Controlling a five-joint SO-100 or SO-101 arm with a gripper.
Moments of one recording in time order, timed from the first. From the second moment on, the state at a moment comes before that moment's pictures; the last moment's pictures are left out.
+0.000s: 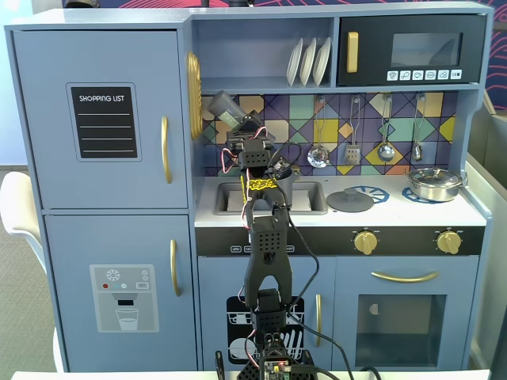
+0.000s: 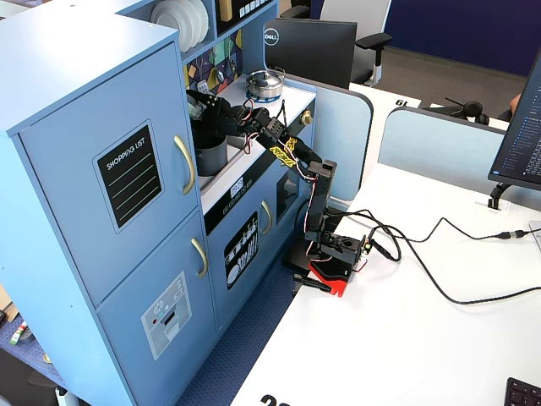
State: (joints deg) arm -3.5 99.6 60.7 42.7 52.5
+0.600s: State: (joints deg) arm -5.6 99.9 62.1 39.0 53.0
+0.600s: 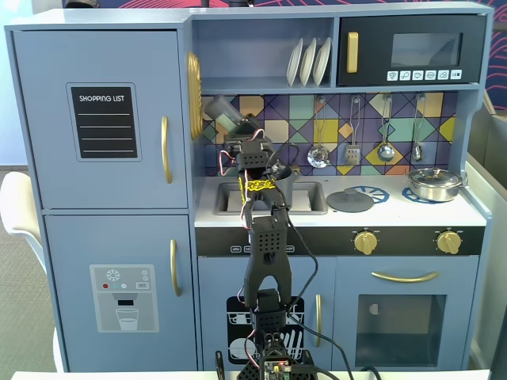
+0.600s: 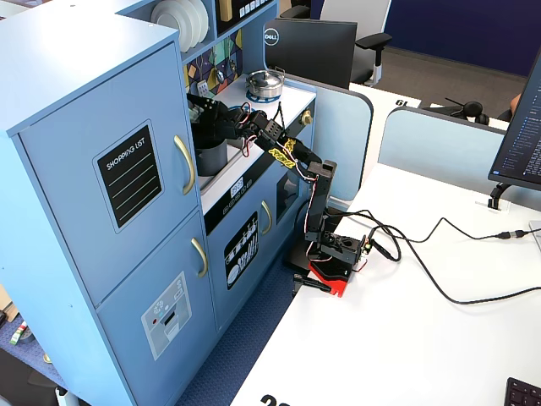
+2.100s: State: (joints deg) arm 48.5 105.6 88.6 11.6 -80.4
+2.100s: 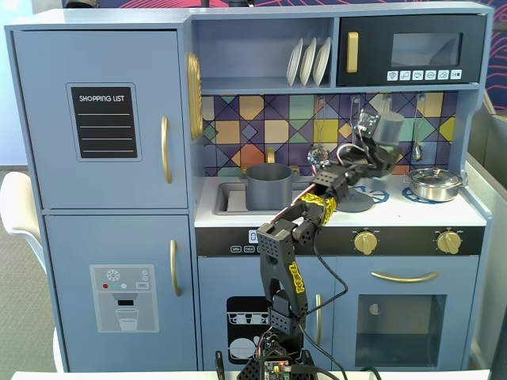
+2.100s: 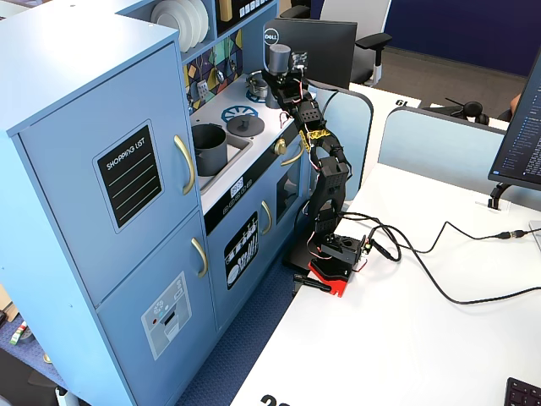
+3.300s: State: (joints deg) arm 51.1 92.1 93.3 -4.8 -86.9
